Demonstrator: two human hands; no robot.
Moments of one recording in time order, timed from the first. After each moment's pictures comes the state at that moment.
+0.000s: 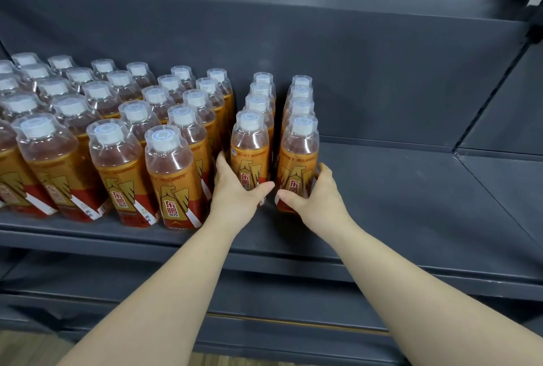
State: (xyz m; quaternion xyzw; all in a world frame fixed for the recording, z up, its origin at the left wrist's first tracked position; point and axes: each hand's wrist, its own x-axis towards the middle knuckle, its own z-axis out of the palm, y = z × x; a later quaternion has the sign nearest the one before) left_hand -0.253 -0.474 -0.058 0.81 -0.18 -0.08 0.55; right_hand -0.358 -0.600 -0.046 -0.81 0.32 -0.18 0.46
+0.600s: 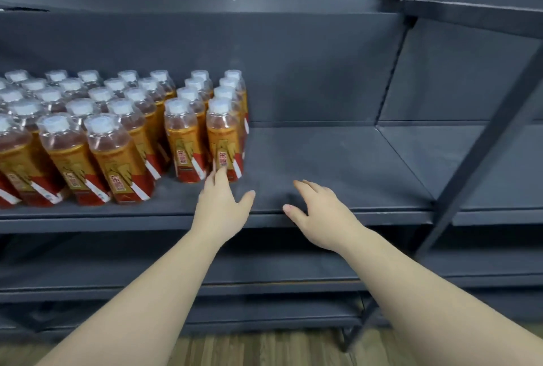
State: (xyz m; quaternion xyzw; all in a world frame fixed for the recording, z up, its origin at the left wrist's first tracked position) left_hand -0.405 -0.489 -0.046 0.89 -0.27 -0.06 0.35; right_hand -0.549 -0.632 -0.037 -0.94 0.25 -0.05 0.23
